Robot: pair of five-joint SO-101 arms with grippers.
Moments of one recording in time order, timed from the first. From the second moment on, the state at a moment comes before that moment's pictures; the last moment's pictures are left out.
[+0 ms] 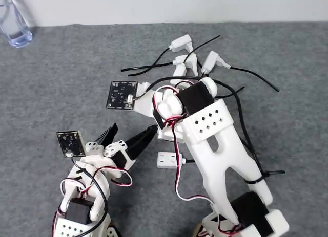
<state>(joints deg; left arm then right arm) 10.4 -103.3 96.9 40.6 30.5 -33.6 -9.1 -9.4 99.9 49.5</state>
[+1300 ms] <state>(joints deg) 10.2 -103.3 96.9 42.2 30.5 -27.1 -4.4 -16.4 100.7 50.8</state>
